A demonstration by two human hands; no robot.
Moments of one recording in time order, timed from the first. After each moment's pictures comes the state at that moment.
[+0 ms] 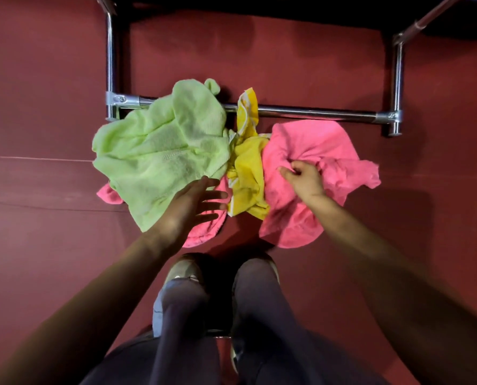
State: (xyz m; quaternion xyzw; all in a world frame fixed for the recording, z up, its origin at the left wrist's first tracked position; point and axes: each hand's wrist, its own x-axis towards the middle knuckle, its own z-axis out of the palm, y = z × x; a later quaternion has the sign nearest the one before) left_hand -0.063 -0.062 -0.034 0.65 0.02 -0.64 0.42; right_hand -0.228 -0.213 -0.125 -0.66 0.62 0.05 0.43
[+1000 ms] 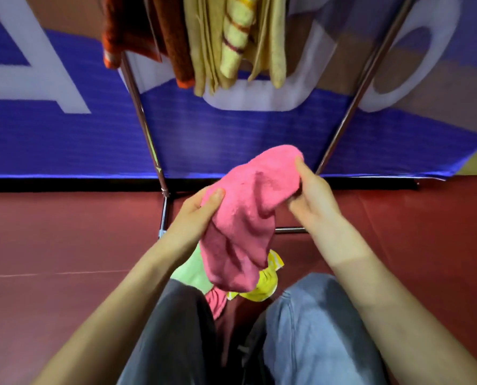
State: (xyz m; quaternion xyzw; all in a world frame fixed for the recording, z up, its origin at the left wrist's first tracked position) left_hand -0.082 -0.036 0.284 0.57 -0.35 -0.45 0.59; right_hand -0.212 -0.155 0.313 -0.28 0.40 -0.41 0.77
